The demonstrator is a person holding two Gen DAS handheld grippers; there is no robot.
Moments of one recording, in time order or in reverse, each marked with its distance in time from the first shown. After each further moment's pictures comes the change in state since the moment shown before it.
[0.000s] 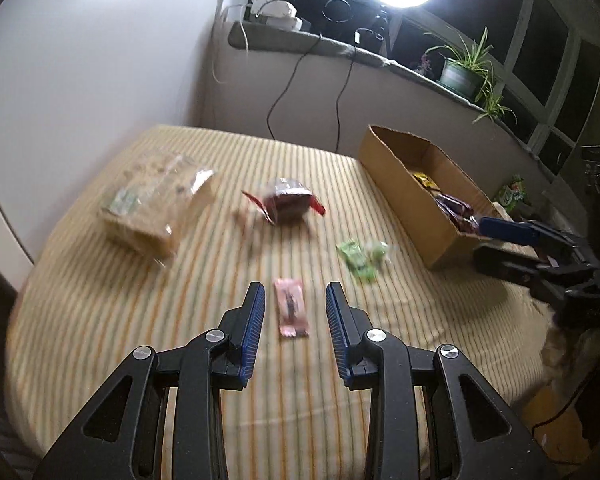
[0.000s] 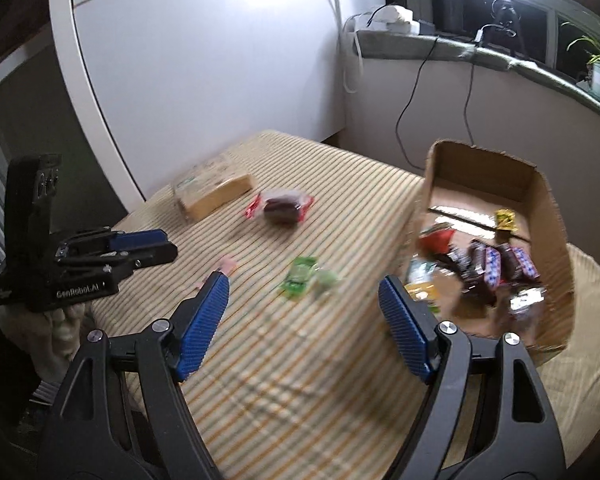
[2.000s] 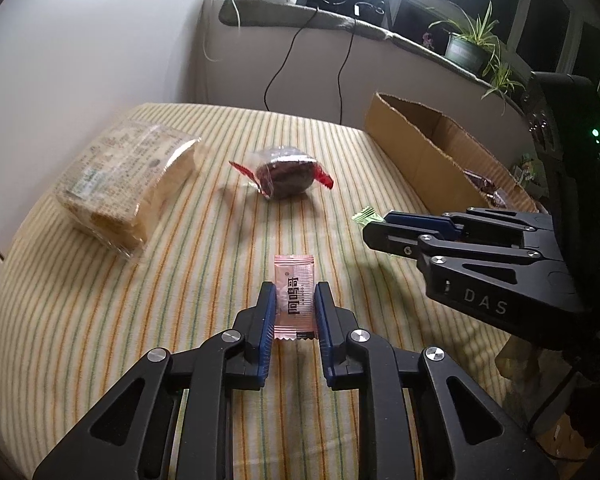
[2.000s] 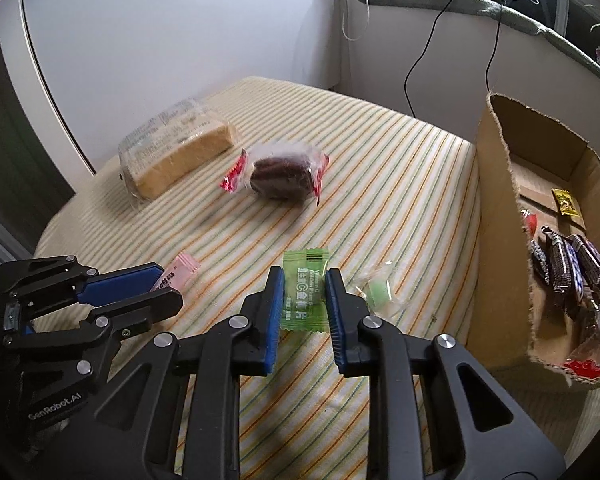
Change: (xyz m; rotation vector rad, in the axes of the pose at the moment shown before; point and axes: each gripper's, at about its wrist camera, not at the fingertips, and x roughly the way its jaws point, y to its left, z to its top) left arm 0.036 0.004 -0.008 0.030 0.042 0.024; right arm 0.107 0.018 0.004 0.009 0.130 -0.085
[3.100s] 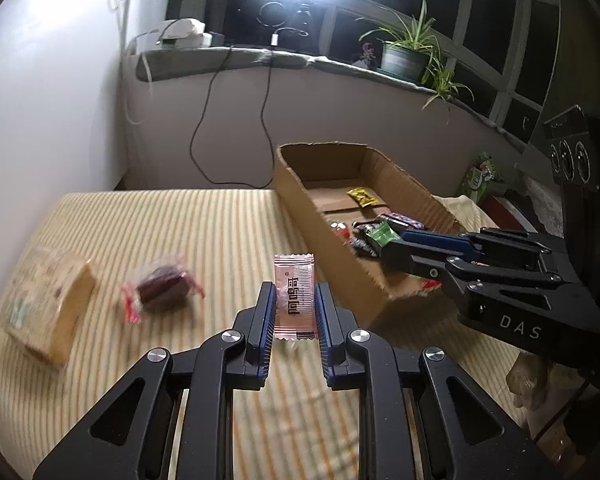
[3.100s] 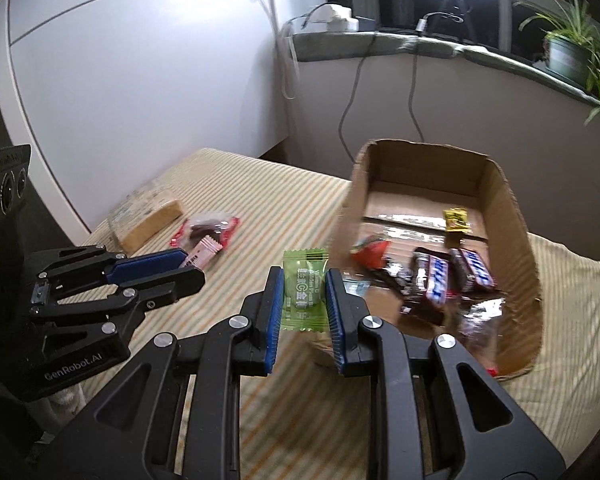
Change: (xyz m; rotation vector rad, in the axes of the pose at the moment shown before) left arm 0.014 -0.094 0.067 0.154 -0.077 -0.105; right arm -0.095 -0.088 -0.001 0.107 -0.157 -0.041
